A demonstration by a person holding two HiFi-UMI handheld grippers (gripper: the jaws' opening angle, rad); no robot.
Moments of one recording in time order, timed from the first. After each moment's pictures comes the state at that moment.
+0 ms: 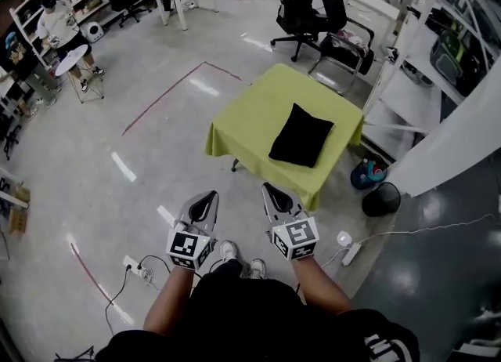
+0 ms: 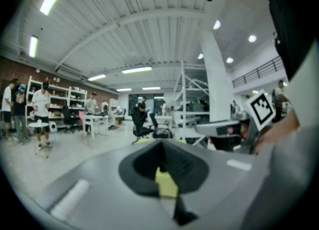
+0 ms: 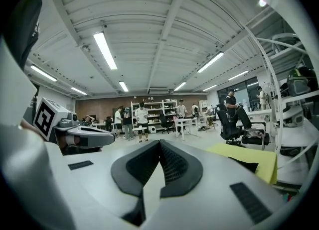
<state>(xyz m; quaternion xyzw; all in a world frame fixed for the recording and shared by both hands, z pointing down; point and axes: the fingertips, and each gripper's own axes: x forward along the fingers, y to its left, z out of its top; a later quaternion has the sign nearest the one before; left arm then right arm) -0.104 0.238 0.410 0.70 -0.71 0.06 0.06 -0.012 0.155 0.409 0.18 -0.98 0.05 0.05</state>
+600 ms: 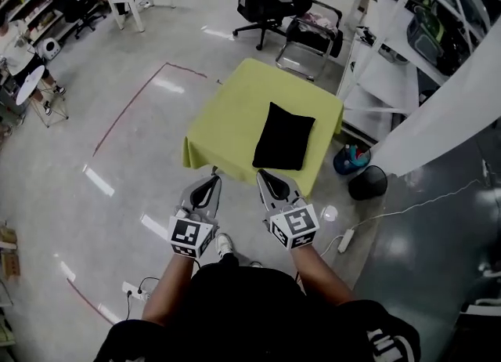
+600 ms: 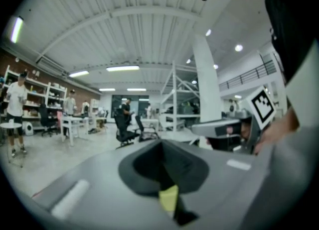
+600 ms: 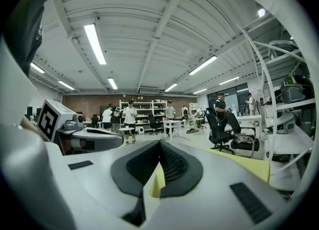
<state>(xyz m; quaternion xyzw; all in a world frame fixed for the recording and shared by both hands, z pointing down) -0.142 0.104 0.414 0.77 -0.63 0.06 0.04 -0.058 0.053 0.407 0.25 -0.97 0.04 0.05</state>
